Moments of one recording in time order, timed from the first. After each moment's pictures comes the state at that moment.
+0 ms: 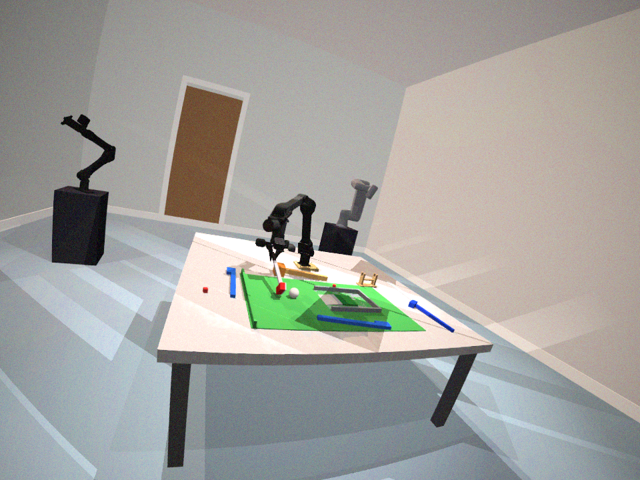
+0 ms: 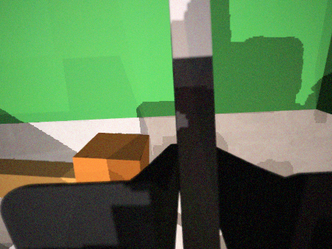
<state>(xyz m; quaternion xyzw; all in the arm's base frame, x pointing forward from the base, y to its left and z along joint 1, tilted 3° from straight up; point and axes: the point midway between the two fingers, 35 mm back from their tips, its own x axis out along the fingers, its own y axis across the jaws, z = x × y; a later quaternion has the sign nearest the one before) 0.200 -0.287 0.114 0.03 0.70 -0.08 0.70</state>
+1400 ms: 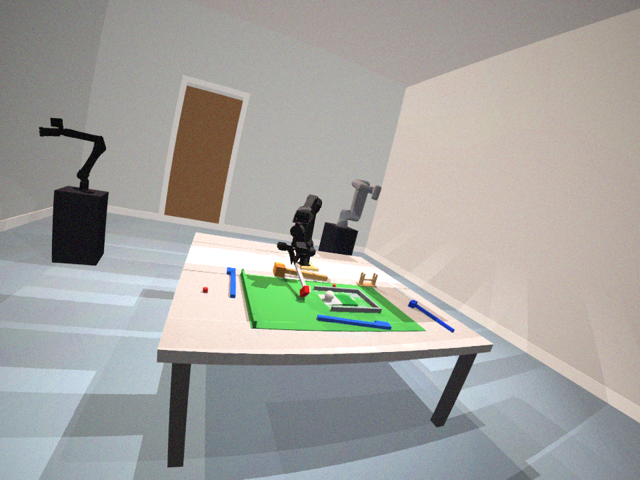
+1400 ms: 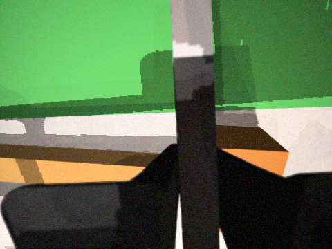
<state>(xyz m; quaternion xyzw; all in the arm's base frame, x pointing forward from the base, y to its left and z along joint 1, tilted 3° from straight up) 0.216 -0.182 0.106 0.03 0.71 -0.08 0.70</state>
